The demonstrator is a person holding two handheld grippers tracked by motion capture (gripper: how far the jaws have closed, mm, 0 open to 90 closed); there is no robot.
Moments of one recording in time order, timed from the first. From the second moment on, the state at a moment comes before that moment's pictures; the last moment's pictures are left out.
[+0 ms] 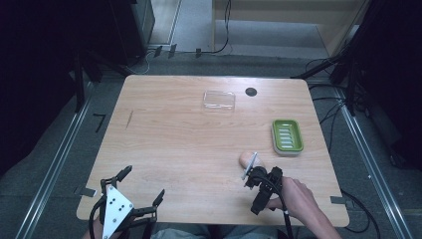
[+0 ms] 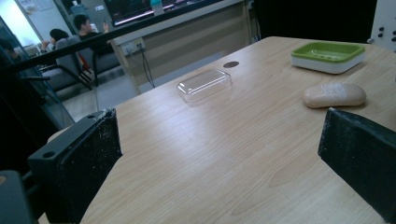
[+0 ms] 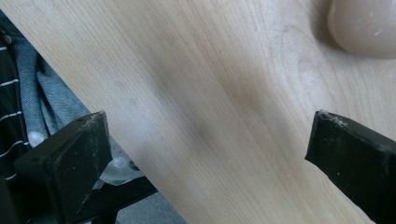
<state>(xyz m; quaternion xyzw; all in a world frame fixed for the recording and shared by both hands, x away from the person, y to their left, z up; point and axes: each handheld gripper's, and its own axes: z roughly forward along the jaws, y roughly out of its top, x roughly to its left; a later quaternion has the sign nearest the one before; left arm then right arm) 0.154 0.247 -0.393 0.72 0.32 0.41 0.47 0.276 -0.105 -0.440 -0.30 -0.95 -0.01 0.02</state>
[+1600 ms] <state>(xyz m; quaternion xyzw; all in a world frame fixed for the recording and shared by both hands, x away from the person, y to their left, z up) 0.154 0.247 -0.393 0.72 0.32 0.41 0.47 0.335 -0.112 -0.429 -0.35 -0.93 -0.03 0.02</state>
